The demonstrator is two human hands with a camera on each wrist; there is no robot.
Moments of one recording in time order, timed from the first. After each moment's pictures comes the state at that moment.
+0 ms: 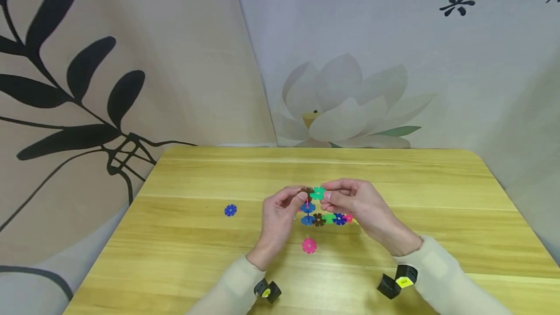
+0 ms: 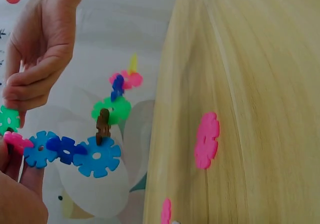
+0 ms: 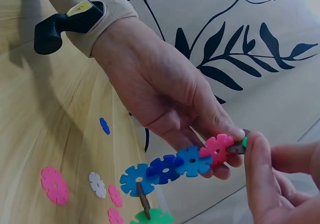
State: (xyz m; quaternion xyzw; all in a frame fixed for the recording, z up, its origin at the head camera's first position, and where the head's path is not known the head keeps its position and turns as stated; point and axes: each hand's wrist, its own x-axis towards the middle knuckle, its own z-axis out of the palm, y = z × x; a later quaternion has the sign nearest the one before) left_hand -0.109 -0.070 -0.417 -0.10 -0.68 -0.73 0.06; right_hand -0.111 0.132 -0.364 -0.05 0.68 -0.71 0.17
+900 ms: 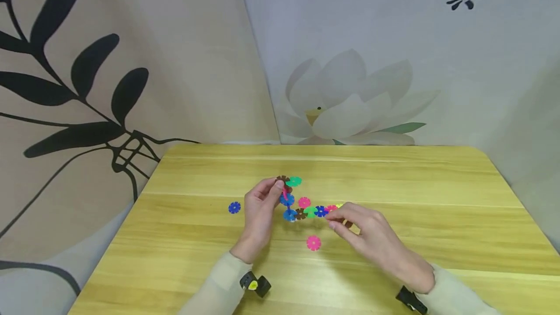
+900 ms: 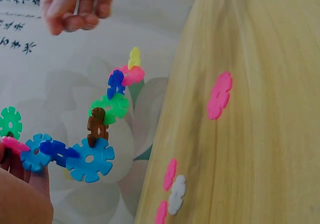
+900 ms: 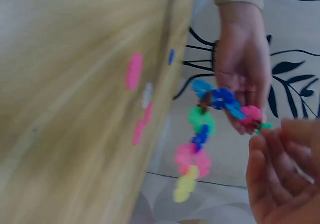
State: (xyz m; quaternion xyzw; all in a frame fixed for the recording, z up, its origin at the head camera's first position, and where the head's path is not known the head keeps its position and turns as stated) left_hand -0.119 -0.108 -0.421 0.00 -0.60 -0.80 0.06; right_hand -0.072 0.132 -0.400 -0.34 0.83 -0.40 -0.17
